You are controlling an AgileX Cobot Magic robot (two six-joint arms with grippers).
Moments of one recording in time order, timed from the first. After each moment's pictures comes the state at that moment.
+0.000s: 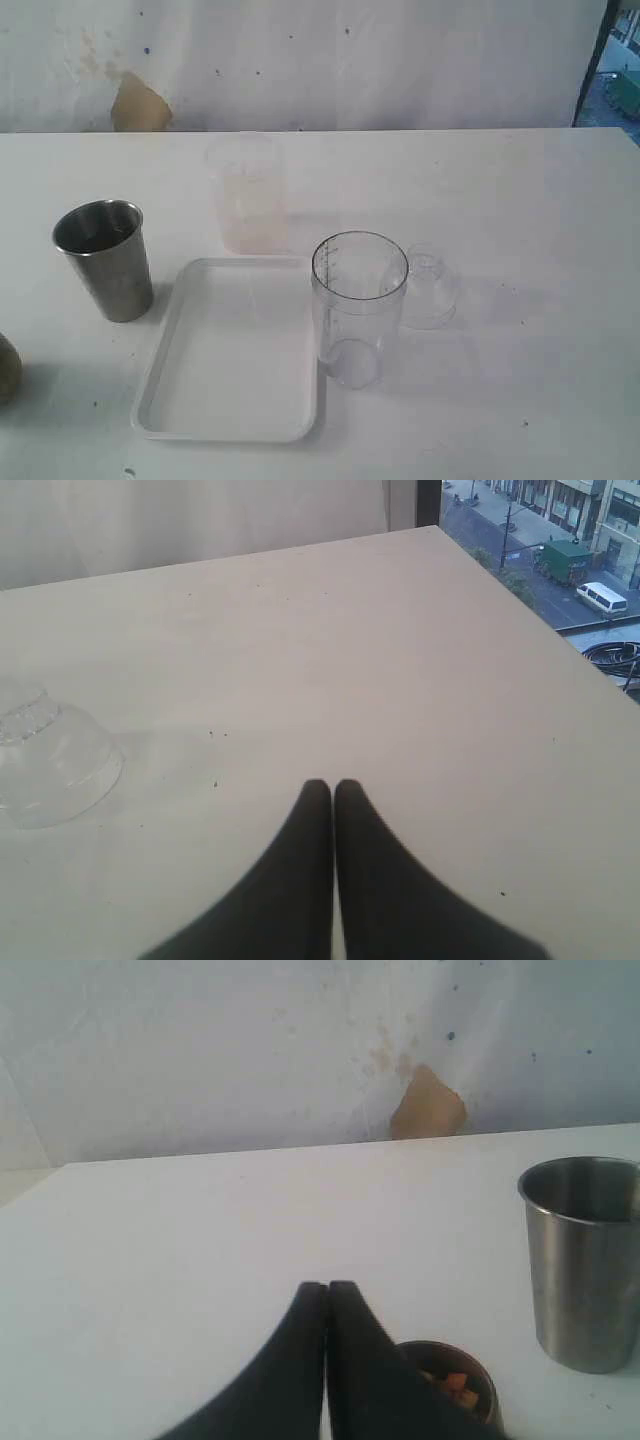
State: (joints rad) left arm 0.14 0.01 -0.01 -0.02 0.21 0.14; right arm -0.09 0.00 -0.01 0.01 0.36 0.06
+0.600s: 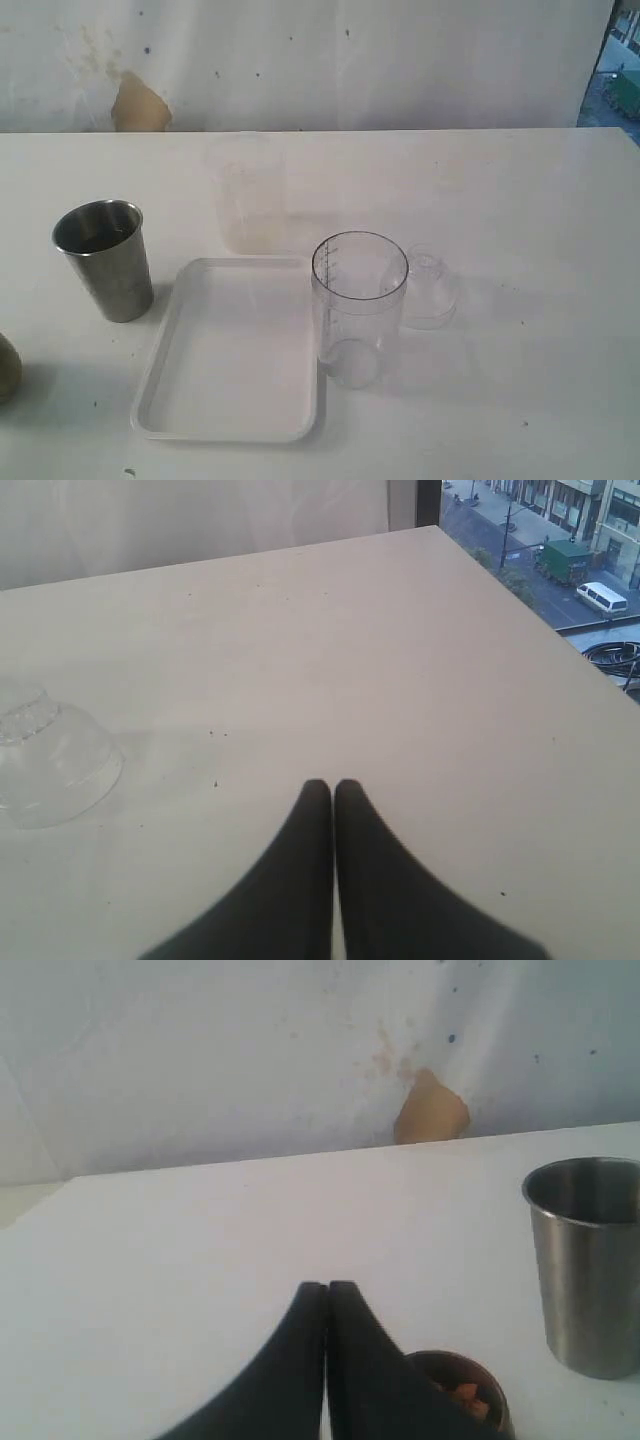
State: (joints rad) left arm 0.14 0.01 -0.01 0.00 0.19 0.16; right arm -0.09 0.00 -0.01 0.01 0.36 0.06
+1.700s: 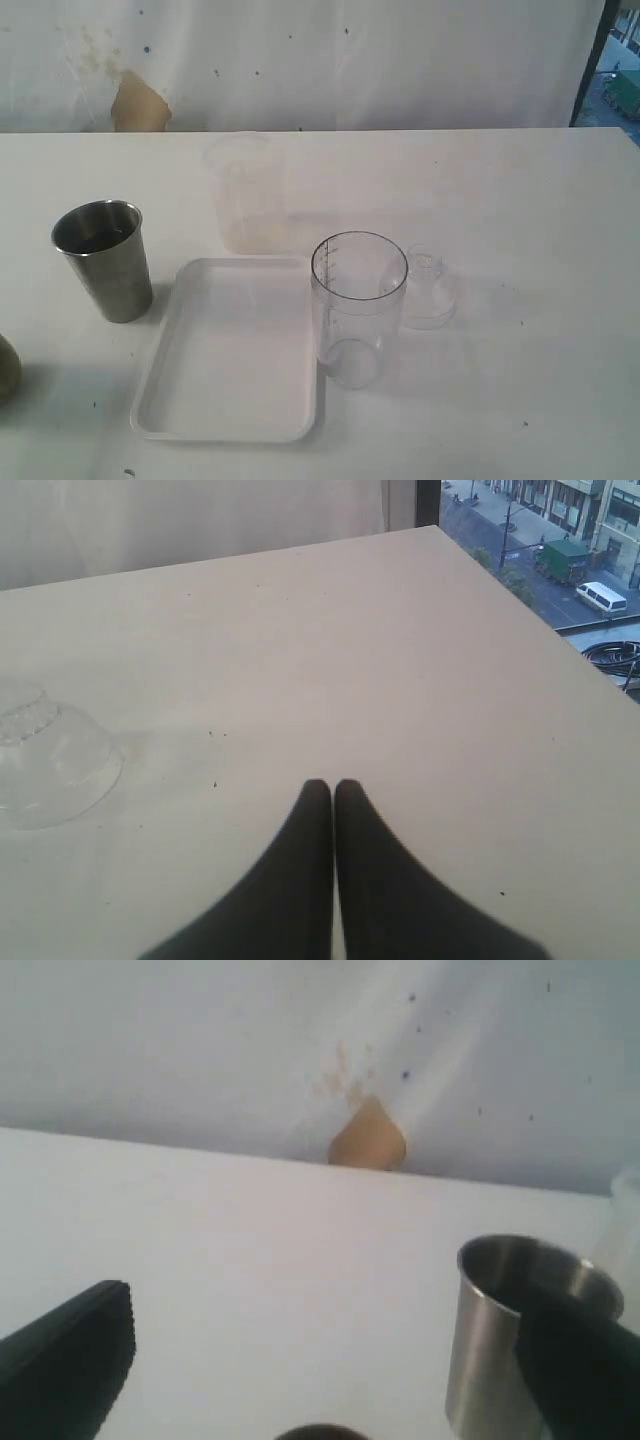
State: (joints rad) left arm 0.14 0.49 -0.01 0.27 -0.30 -0.36; right arm -0.09 0.00 -0.01 0.01 0.36 0.06
